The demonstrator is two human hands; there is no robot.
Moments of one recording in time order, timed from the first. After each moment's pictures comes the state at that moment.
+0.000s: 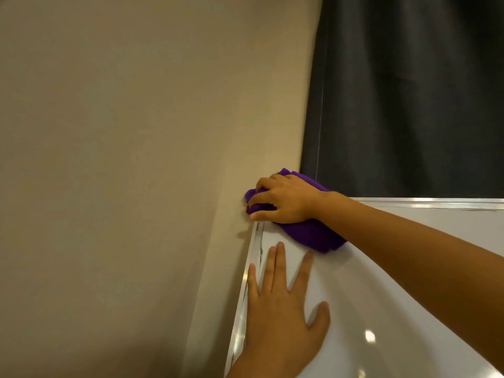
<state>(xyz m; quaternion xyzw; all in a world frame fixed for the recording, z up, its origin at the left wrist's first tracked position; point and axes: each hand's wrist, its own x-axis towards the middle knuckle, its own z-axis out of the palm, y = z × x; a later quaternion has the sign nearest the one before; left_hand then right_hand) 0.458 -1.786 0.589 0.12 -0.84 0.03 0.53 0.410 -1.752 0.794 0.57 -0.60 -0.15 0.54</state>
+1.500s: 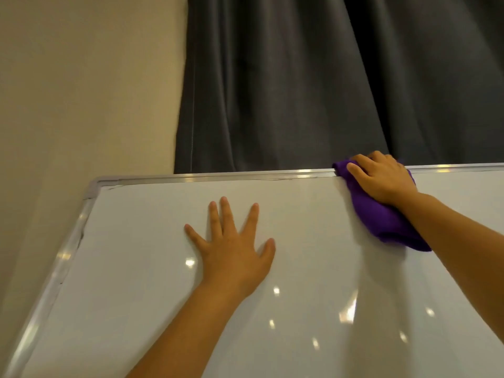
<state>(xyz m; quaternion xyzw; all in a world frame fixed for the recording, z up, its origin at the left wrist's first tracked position) 0.375 -1.621 0.634 0.12 -0.85 0.06 0.50 0.247 -1.357 0.751 0.19 -0.78 0.19 0.57</state>
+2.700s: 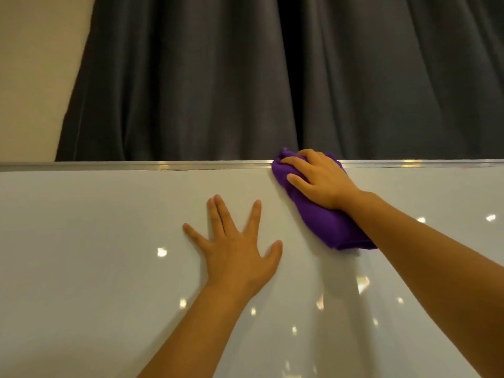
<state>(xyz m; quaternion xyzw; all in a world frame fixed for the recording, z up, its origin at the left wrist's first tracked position) 0.292 -1.427 0.620 0.15 -0.85 0.06 0.49 0.198 -1.258 0.741 0.37 -0.72 0.09 0.58</state>
